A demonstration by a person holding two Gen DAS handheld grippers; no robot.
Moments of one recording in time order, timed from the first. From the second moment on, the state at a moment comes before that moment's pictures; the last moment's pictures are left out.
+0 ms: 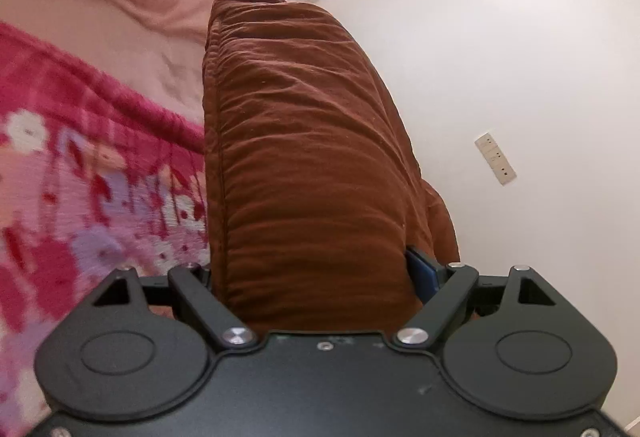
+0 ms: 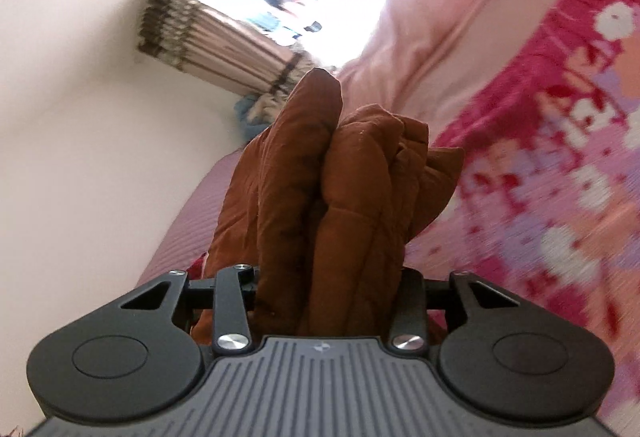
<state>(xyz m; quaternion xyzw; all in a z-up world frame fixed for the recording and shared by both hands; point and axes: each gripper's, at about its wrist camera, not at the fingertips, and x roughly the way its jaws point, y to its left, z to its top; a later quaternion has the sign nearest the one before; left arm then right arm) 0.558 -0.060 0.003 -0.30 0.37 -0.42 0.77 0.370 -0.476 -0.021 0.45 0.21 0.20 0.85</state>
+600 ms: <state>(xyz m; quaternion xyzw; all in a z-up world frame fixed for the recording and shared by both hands) 0.480 0.049 -0.069 -0.31 0.37 -0.37 0.79 0.336 -0.364 -0.061 0.41 0.24 0.22 0.85</state>
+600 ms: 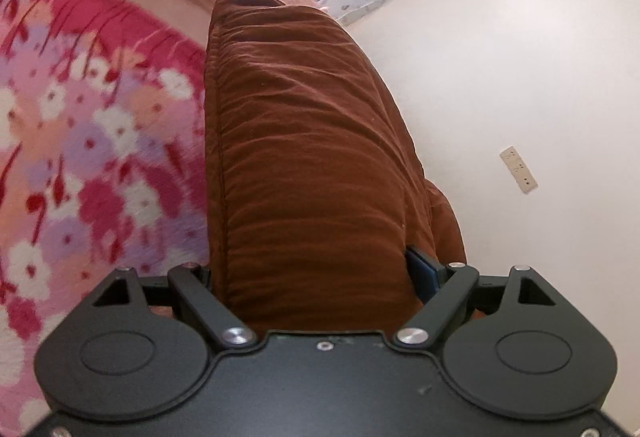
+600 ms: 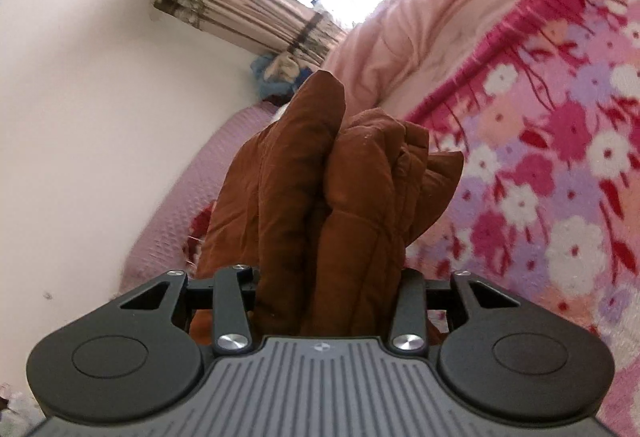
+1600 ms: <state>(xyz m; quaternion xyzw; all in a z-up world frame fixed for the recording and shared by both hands) 0.340 0.038 -0.004 -0.10 0.26 -0.23 0.93 0.222 -0.301 0.011 0.22 0.18 0.07 0.96</state>
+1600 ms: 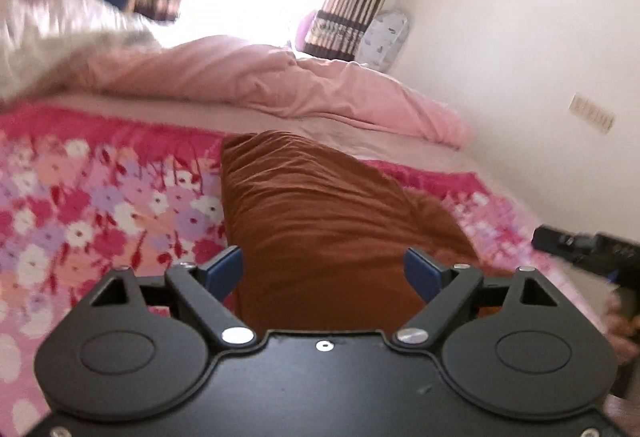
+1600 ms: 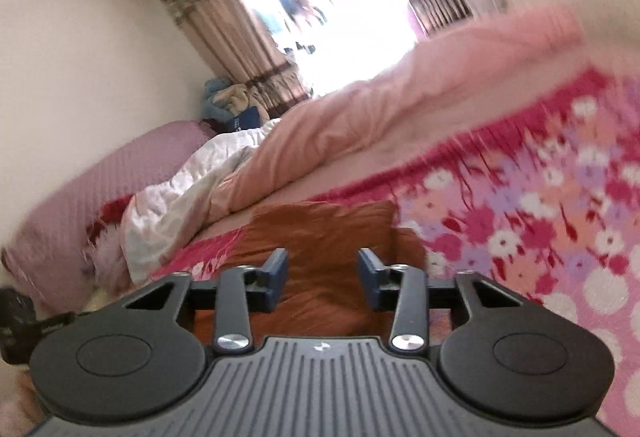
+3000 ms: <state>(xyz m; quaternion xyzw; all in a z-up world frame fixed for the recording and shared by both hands) 0.487 -0.023 -0.064 -0.09 0.34 -0.24 0.91 0.363 -0.261 -0.037 0.10 0.30 -0.04 0.95</state>
